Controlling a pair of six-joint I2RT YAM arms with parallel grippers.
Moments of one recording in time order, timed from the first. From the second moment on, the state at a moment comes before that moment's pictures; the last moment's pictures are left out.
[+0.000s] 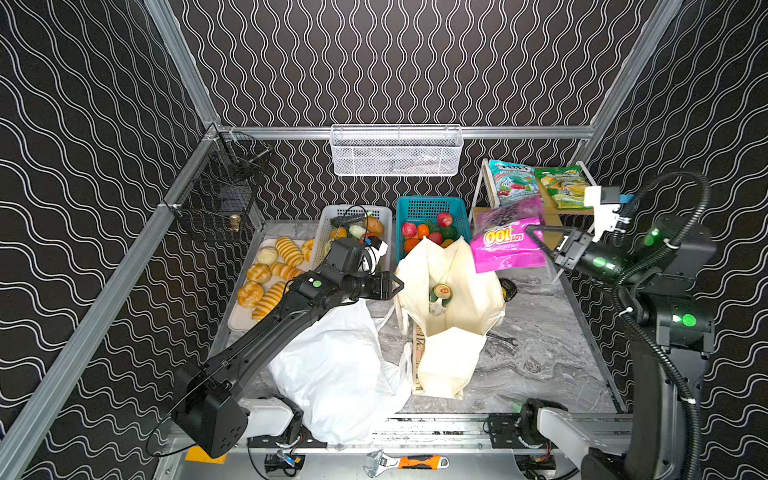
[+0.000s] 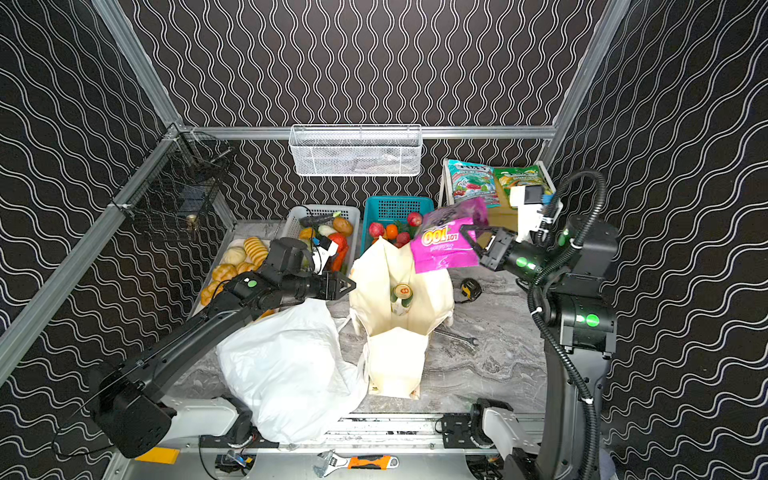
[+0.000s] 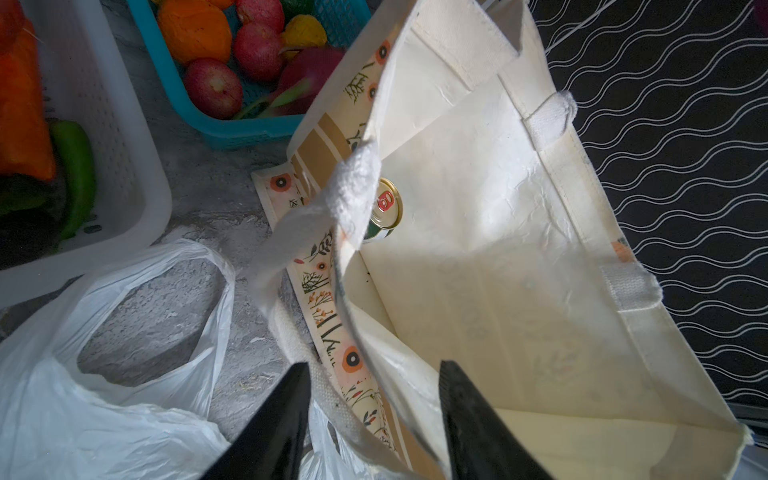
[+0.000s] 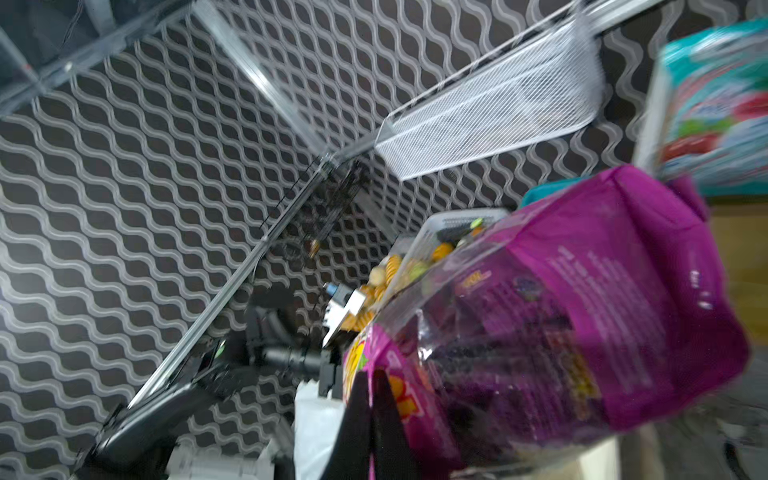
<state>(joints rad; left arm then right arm) -0.57 1.32 1.19 -0.52 0.41 -0.46 -0.06 1.05 1.61 -0.78 -0.94 0.48</state>
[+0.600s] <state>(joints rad) -0.57 1.34 1.14 -0.45 0.49 -0.54 0.42 1.26 1.60 -1.15 -0.43 0.26</state>
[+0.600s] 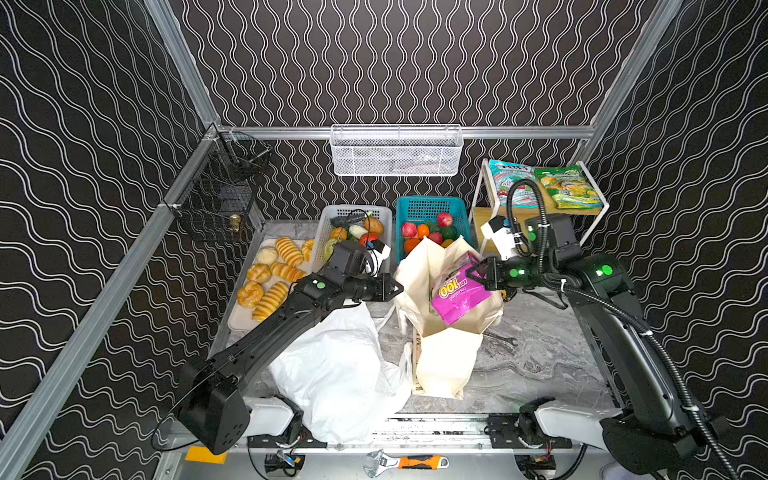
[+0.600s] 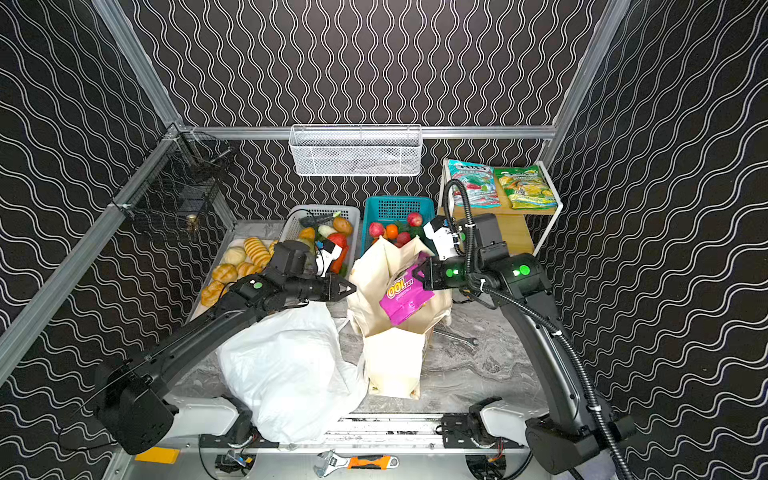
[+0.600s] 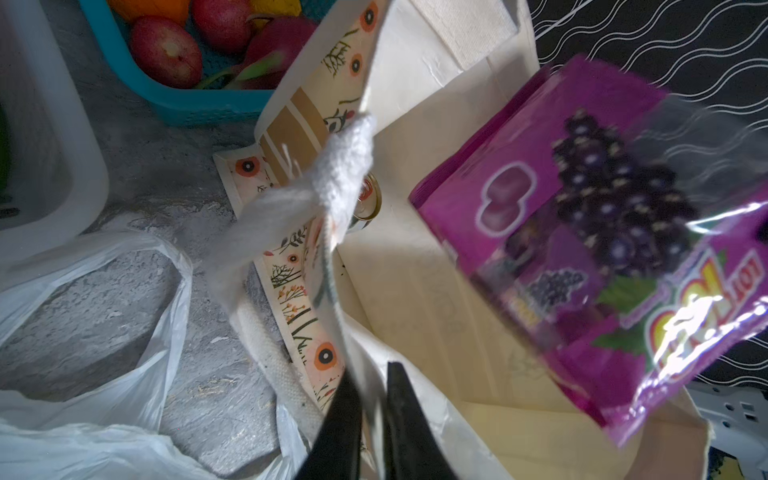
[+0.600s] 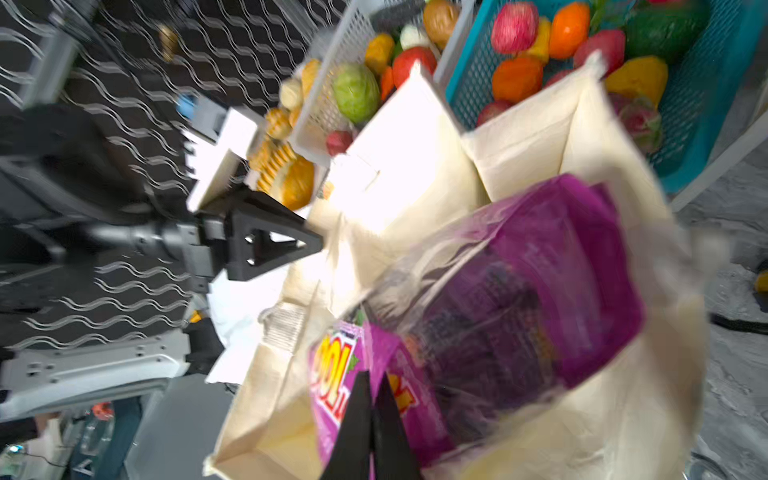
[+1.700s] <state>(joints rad) -0.57 1.31 1.13 -0.35 0.49 -0.68 0.72 1.47 1.55 -1.30 -0.47 0.05</state>
